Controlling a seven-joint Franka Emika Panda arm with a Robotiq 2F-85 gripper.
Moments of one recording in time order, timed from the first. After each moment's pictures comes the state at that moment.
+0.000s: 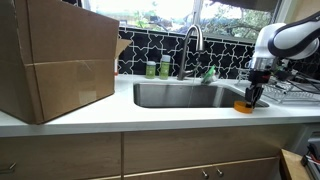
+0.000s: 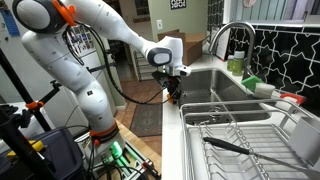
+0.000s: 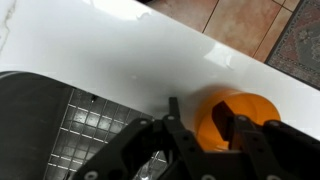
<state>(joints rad) -0.22 -0.34 -0.27 -2.63 -0.03 2.24 -0.09</state>
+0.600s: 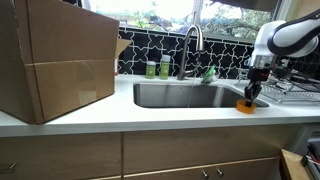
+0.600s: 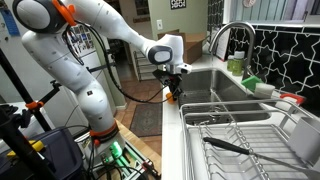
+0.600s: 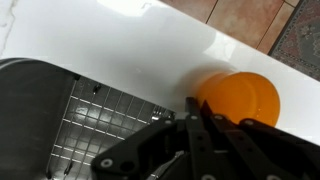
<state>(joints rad) -0.22 -0.34 -0.27 -2.61 -0.04 2.24 -0.09</state>
